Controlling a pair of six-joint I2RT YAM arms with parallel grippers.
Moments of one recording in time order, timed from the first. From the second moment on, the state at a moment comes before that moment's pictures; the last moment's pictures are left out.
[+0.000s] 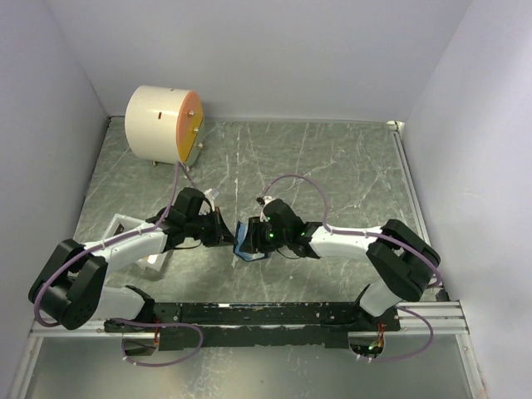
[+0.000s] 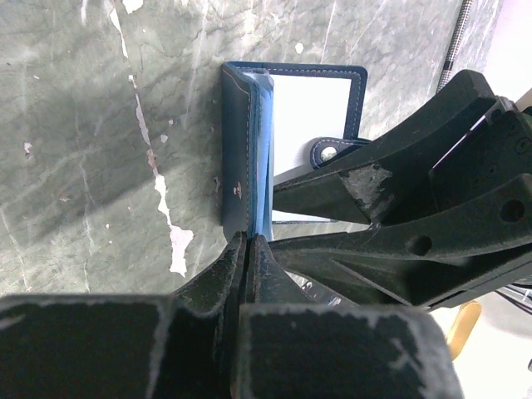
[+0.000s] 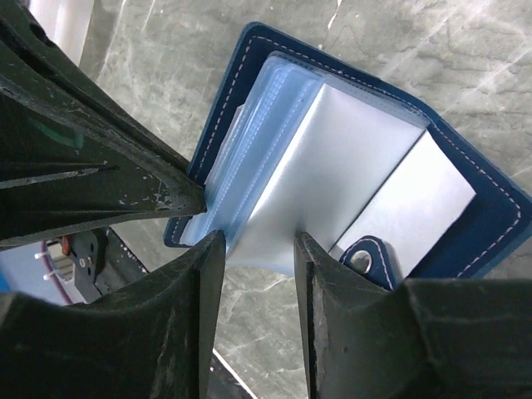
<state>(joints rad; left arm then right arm) -0.55 1.32 0.58 -0.05 0.44 -0.80 0.88 1.55 0.70 0.15 -0.20 0.71</state>
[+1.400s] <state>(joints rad) -0.55 1.39 0.58 -0.03 0.45 -0.80 0.89 1.56 0.69 0.10 -0.13 0.69</state>
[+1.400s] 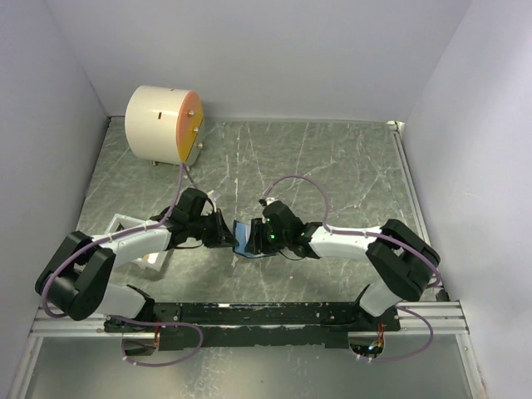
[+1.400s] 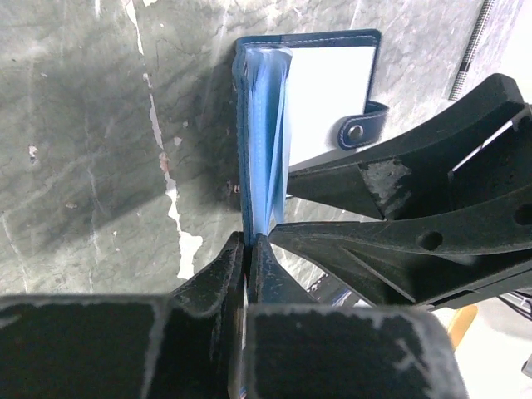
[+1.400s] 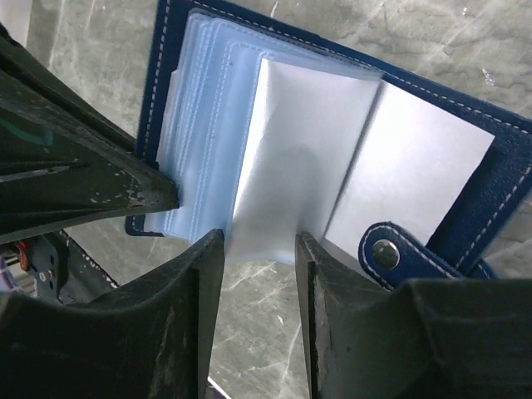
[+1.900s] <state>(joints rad) -0.61 1.33 0.80 -0.38 0.26 -0.74 0.89 1.40 0.68 0.21 -0.23 0.72</state>
